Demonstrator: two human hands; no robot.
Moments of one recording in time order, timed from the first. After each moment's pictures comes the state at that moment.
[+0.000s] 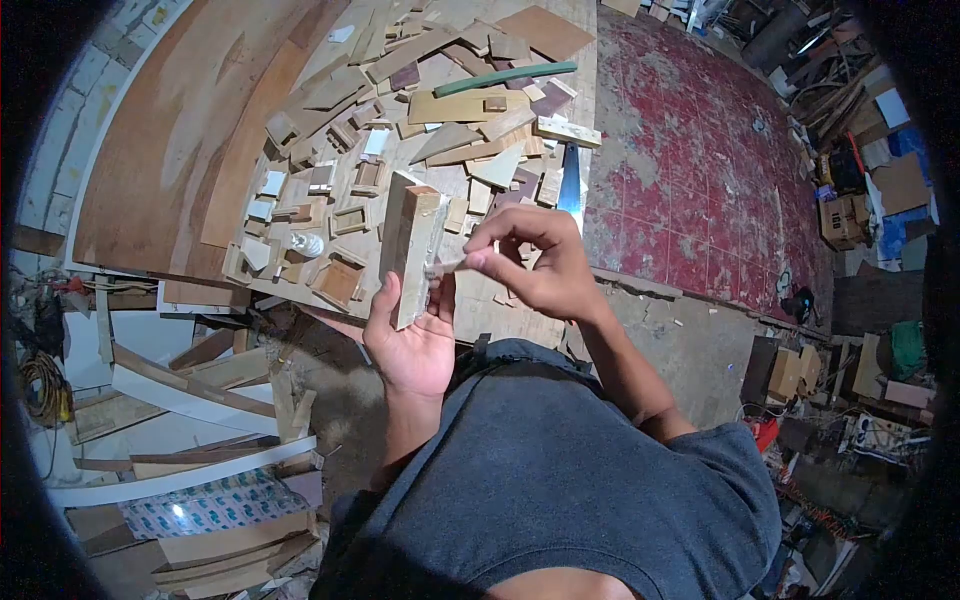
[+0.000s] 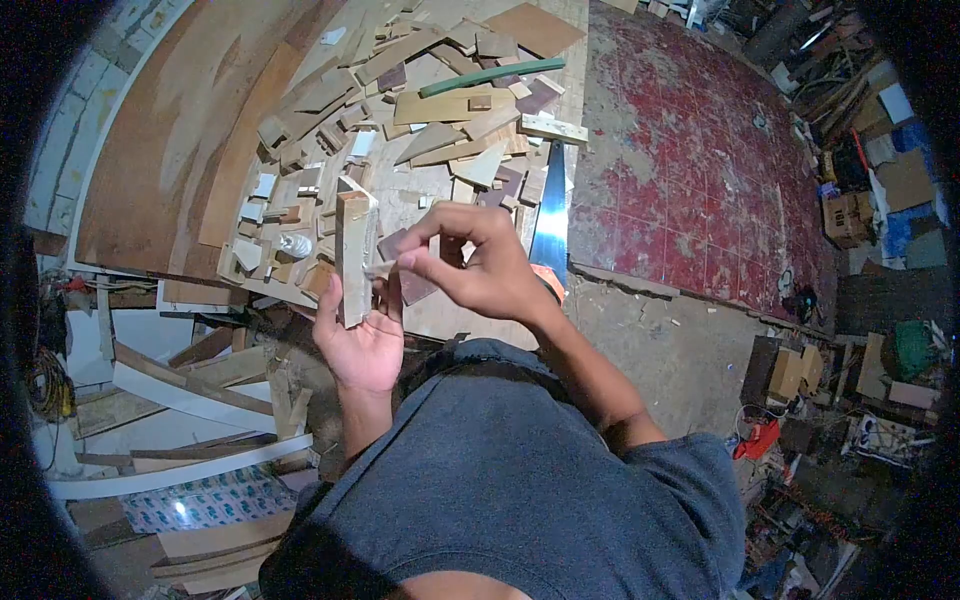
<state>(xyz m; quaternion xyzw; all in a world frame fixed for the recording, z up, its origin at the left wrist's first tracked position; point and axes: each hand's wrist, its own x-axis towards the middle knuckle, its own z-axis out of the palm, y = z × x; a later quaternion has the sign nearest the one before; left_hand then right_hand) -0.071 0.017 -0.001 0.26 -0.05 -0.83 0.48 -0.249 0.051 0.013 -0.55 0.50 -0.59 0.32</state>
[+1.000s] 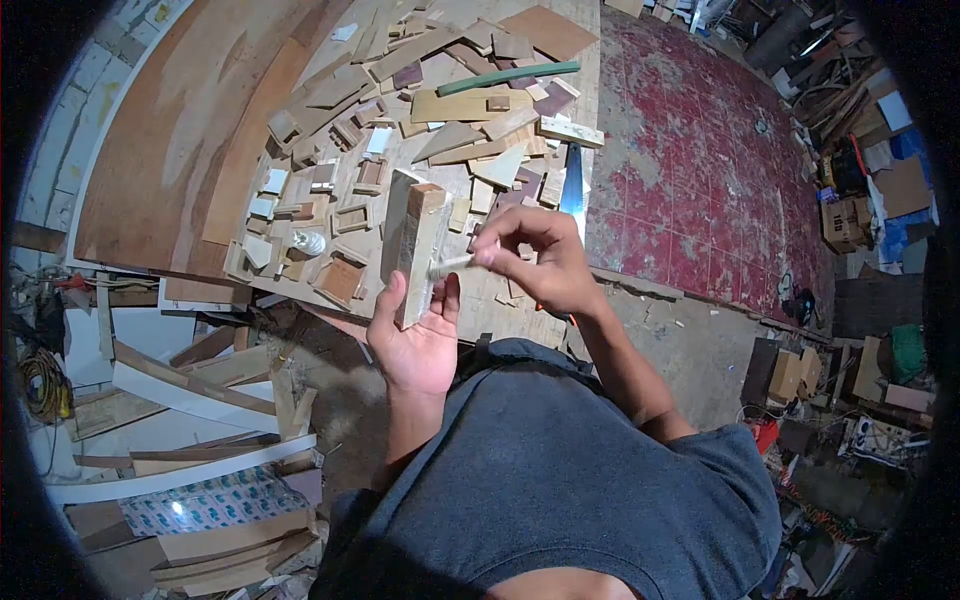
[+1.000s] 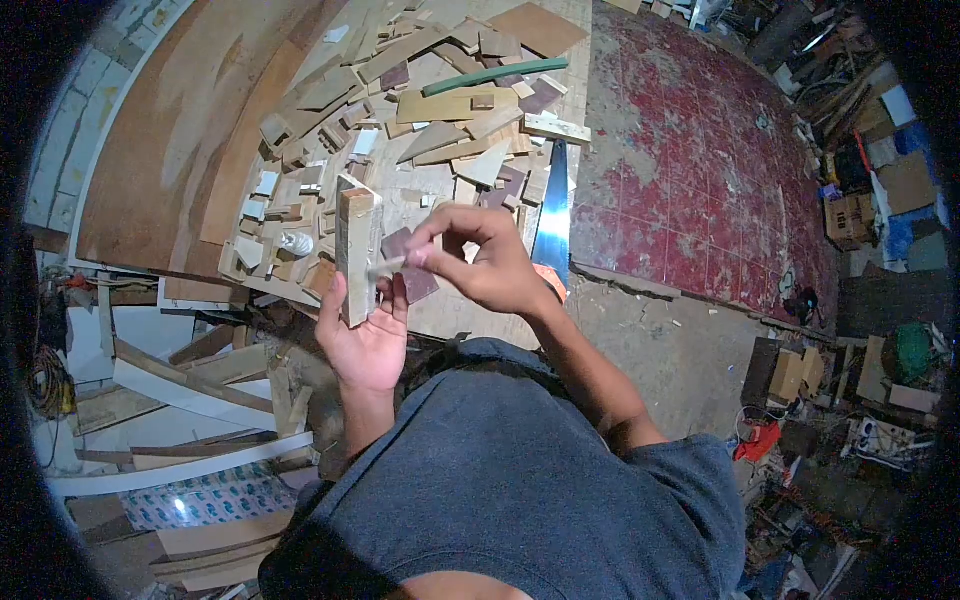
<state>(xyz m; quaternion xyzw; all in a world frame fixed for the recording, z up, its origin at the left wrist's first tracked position) -0.073 0.020 0.005 0.28 -0.04 -0.83 0.47 -0.253 0.050 -0.006 -0.50 0.47 -0.61 0.39</state>
